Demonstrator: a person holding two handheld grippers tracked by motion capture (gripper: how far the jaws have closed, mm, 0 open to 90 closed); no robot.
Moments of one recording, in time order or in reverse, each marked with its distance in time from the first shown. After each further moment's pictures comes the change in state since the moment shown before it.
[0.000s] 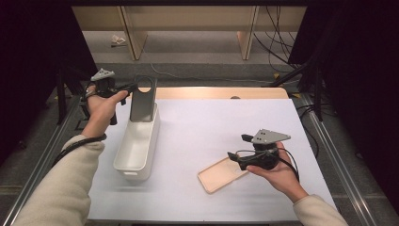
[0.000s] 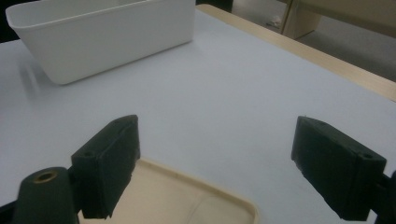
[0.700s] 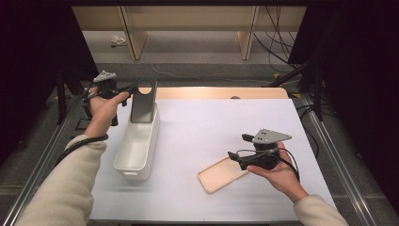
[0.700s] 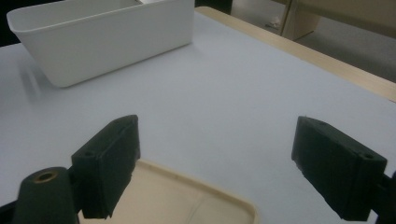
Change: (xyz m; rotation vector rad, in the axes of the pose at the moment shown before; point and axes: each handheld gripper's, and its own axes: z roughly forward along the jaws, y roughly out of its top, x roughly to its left) left arm 0.004 -0.007 0.009 0.024 0.011 -0.009; right arm 0.000 0.000 -0.001 -0.007 0.000 0.008
